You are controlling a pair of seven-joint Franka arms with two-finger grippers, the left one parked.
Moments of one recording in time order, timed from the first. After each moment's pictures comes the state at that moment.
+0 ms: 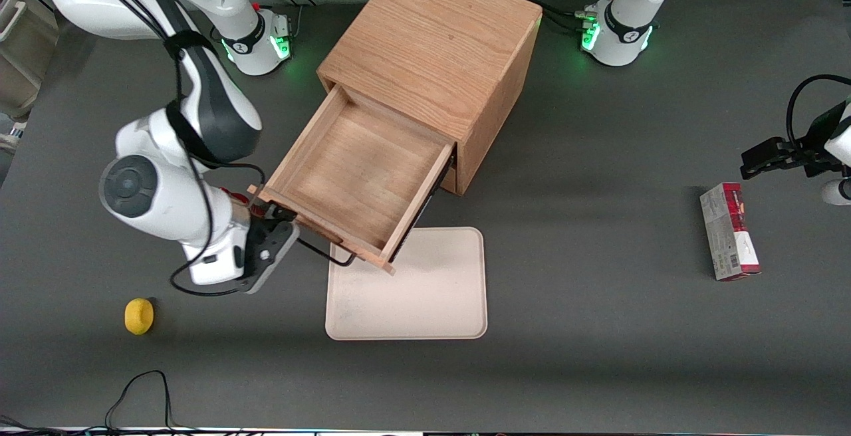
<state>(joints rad) 0.05 0.49 0.31 -1.36 -0.06 1.88 -0.59</state>
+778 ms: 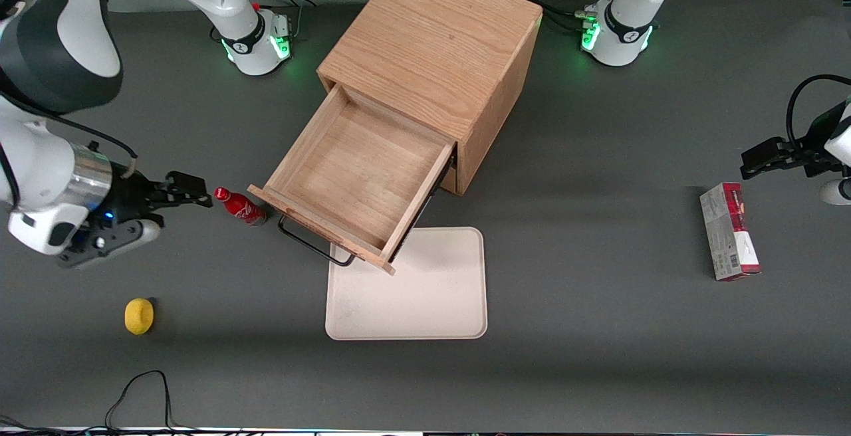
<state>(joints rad) 0.04 0.28 0.11 -1.34 0.07 1.54 -0.09</state>
